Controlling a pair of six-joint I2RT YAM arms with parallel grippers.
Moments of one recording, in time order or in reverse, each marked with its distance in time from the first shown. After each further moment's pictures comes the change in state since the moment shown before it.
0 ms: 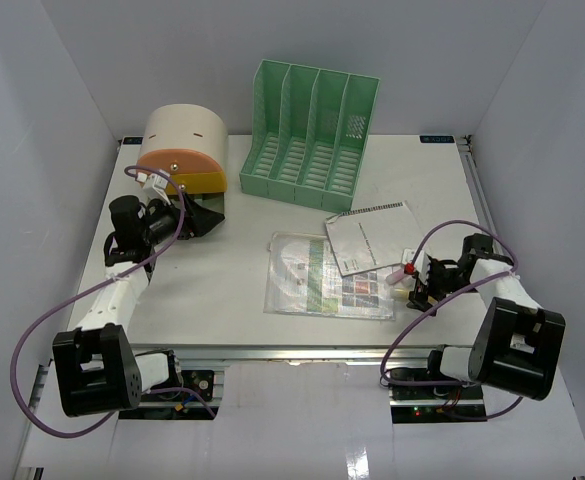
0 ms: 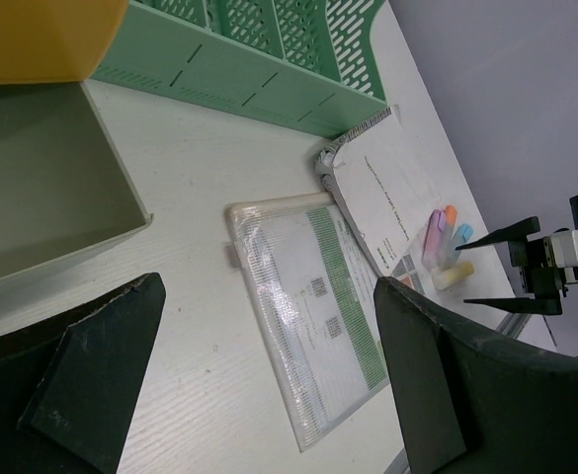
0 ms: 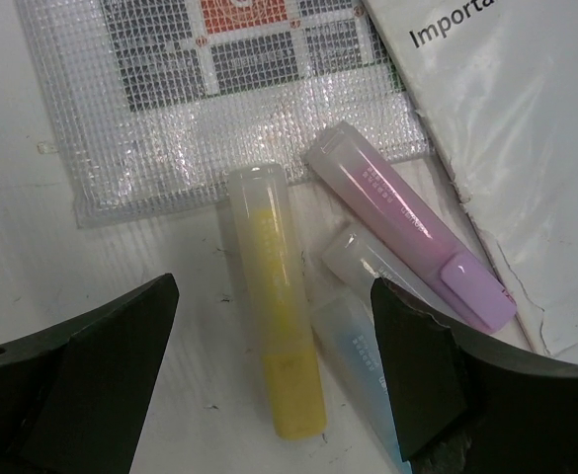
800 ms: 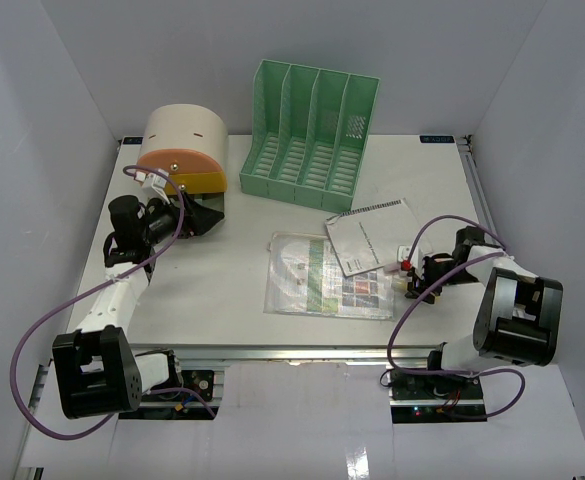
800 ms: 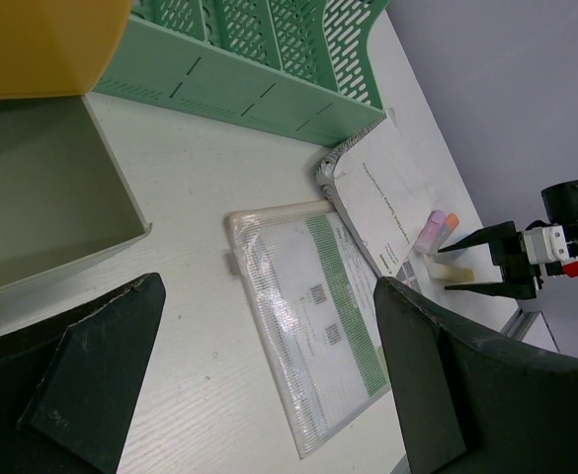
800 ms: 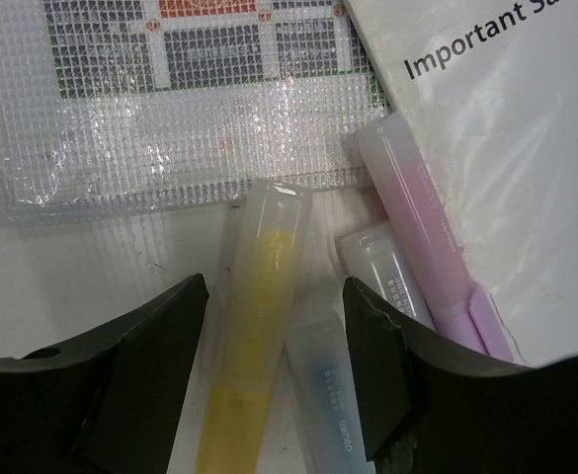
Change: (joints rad) left arm 0.002 -0.012 0.000 0.014 -0.010 -0.009; right arm 0.040 0.195 0.061 0.079 0.017 -0.092
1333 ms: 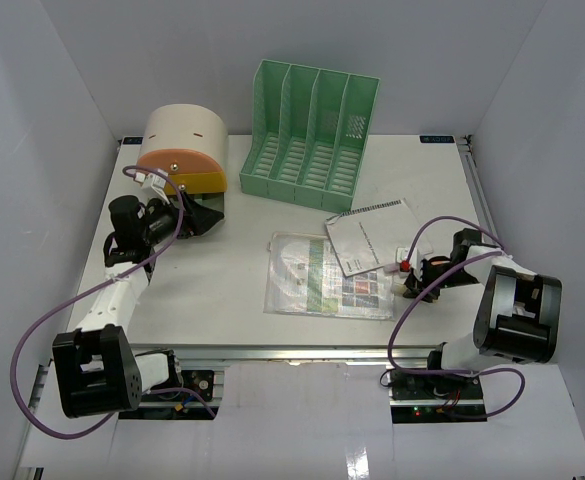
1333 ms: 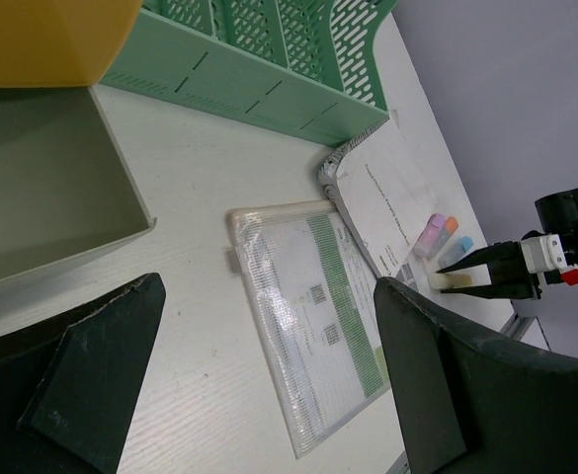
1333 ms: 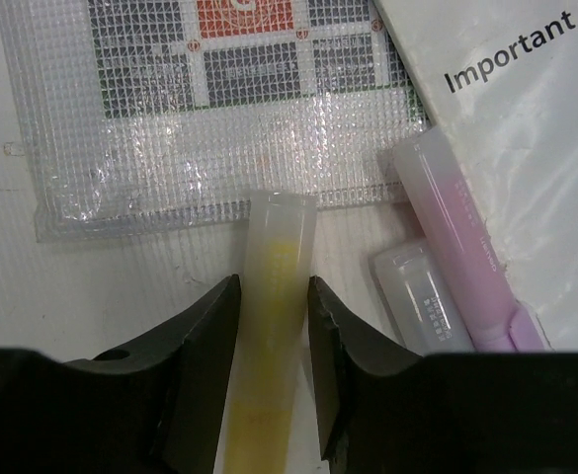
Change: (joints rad) left arm 0.001 0.005 0.000 -0.008 -0.011 -0.014; right arm 0.011 0.014 -0.007 -0.030 -0.012 0.018
